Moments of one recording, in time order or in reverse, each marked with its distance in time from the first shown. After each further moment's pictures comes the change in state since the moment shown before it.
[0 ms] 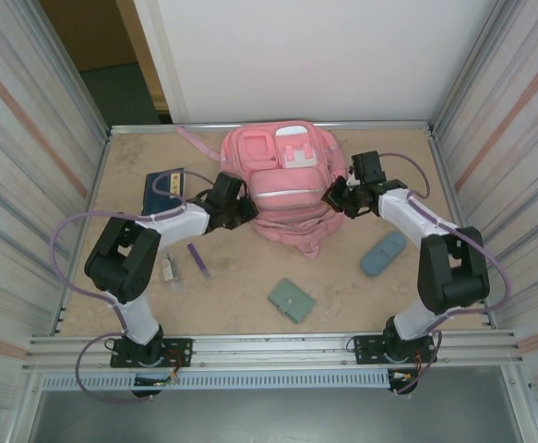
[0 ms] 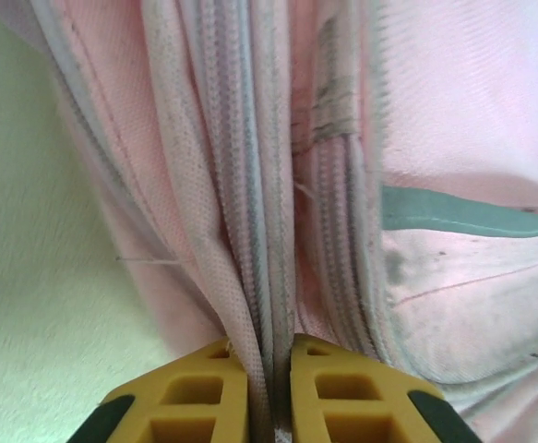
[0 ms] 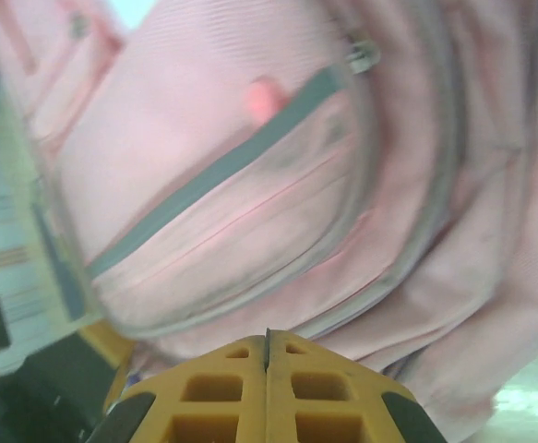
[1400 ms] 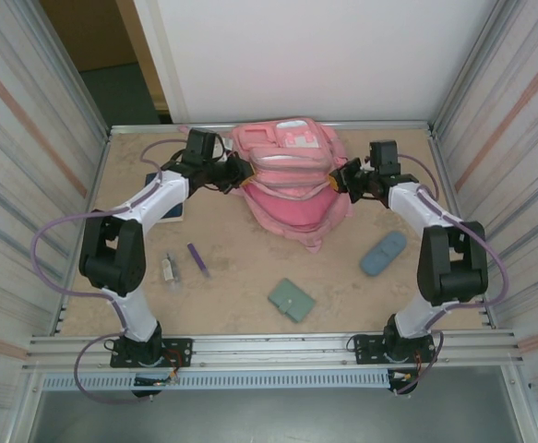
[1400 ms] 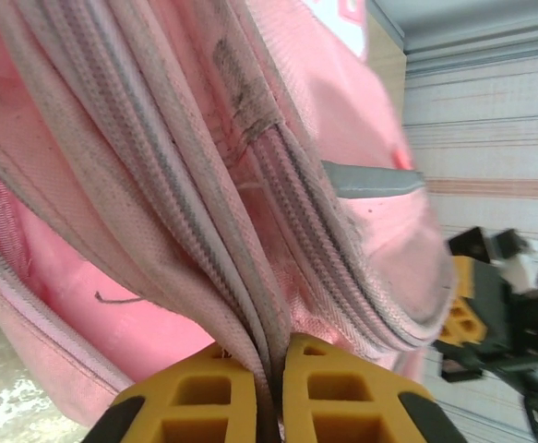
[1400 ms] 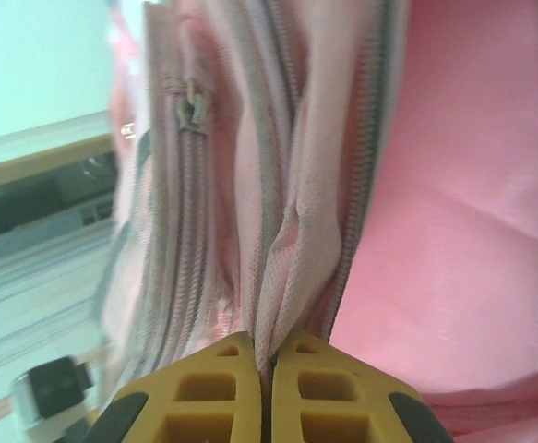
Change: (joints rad) left arm 0.182 0.023 0.293 -0.157 0.433 -0.007; right arm -0.108 0.044 0.040 0.186 -0.143 0.382
